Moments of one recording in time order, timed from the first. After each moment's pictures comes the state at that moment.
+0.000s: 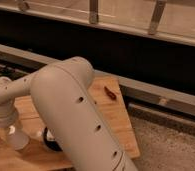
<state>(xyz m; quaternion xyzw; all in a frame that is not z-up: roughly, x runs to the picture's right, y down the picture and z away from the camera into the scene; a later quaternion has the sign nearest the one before) -0.419 0.215 0.707 -0.46 0.03 0.21 0.86</state>
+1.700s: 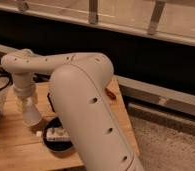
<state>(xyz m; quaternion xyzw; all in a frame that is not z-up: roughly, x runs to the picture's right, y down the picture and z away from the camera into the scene) -0.354 0.090 0.737 -0.44 0.03 0.26 0.86</state>
